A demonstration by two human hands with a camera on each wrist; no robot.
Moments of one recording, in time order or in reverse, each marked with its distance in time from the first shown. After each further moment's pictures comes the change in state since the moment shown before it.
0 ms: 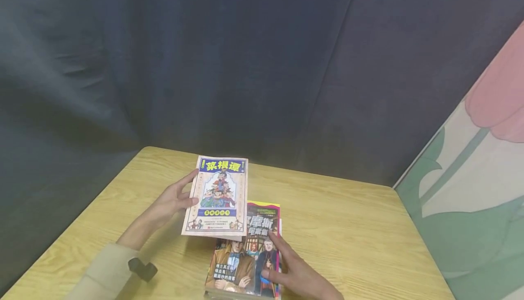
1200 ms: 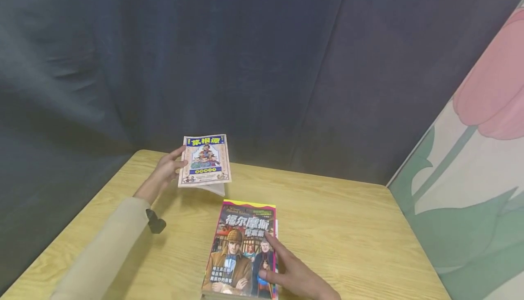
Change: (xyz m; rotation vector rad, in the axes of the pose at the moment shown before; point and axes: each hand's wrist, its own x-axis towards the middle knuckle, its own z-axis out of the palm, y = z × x) left_hand 0.091 0.001 -0.070 -0.003 0.382 -0.145; right_hand -0.002 0.001 0.004 0.036 0.017 0.062
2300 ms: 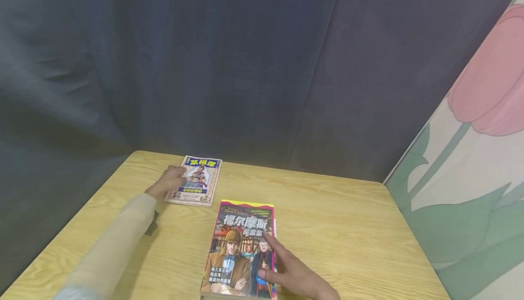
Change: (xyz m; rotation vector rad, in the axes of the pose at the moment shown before) left_hand 0.021 -0.047 -0.017 1.015 -0.080 0.173; right_hand -0.001 -0.001 -0.001 -0.019 -0.007 -0.010
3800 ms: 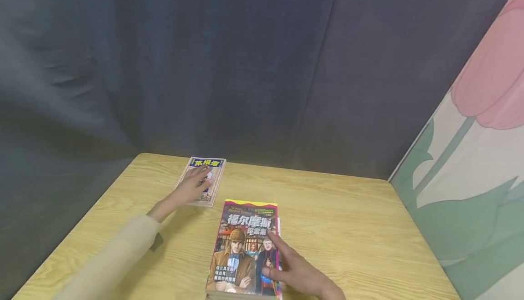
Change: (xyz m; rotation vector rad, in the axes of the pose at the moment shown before) left_hand -0.041 0.071 0.020 0.039 0.083 0.218; right_hand 0.006 0.000 0.000 -0.003 0.002 -0.024
